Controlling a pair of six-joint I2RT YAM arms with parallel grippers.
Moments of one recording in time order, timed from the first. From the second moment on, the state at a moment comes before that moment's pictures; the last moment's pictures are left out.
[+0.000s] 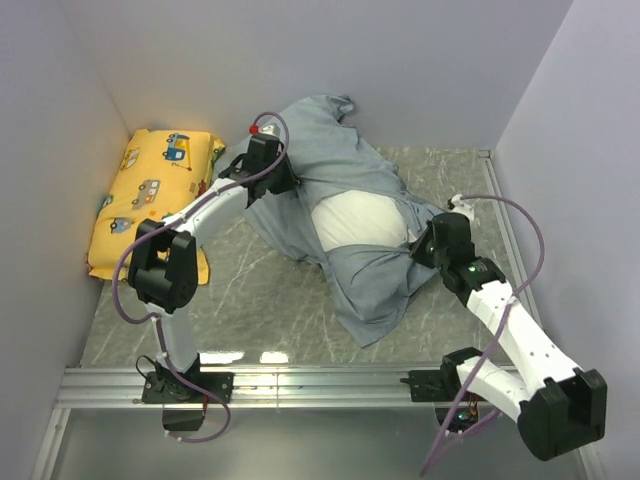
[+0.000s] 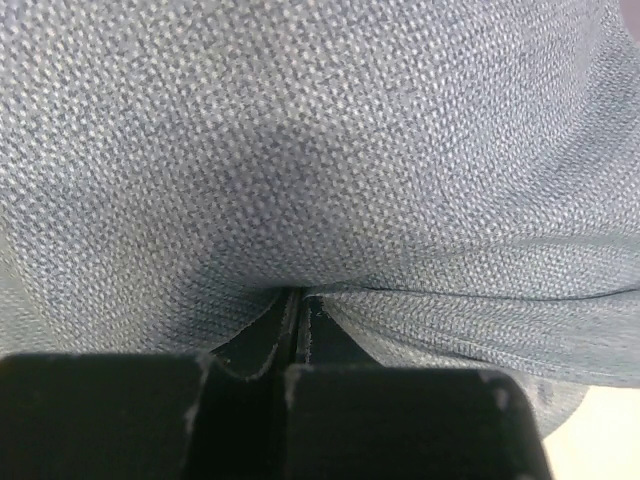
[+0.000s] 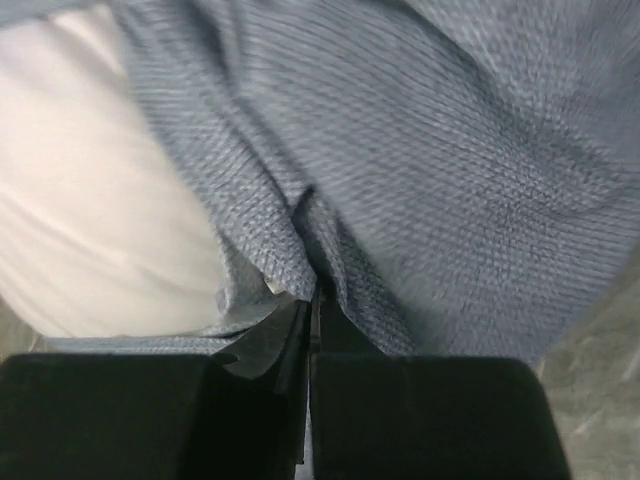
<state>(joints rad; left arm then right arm) -0.41 1.90 1.57 -0.26 0.01 -0.64 0.29 0.97 0.75 -0.43 0.18 0.62</state>
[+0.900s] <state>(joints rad) -0.61 1.76 1.56 -0.38 -0.23 -0.48 0.24 1.11 0.54 -0.09 -0.02 0.73</state>
